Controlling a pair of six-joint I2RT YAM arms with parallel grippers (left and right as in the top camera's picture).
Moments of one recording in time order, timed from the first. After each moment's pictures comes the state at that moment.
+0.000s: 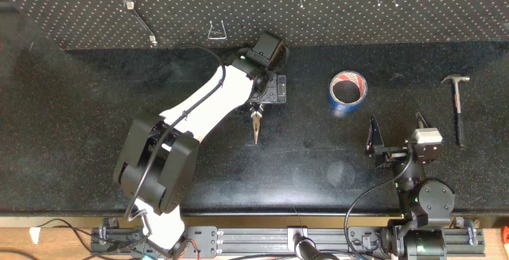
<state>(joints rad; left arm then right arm) -0.53 1.97 1.38 -0.78 -0.07 -0.56 -0.02 0.01 0.01 -0.06 -0.12 0.07</state>
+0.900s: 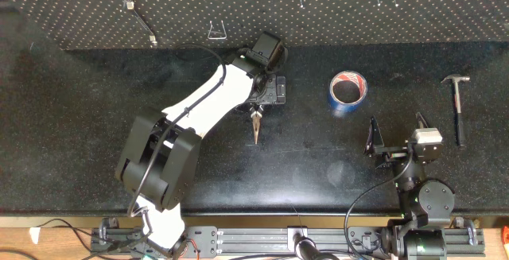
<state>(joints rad) -0.52 1.99 1.38 -0.78 -0.05 -0.56 -0.02 0.01 0.01 -0.06 -0.12 0.07</state>
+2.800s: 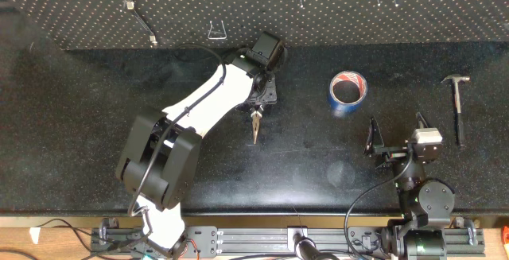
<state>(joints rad) -0.52 1.99 1.38 -0.78 -0.05 -0.59 -0.02 0.01 0.01 -0.06 -0.12 0.07</state>
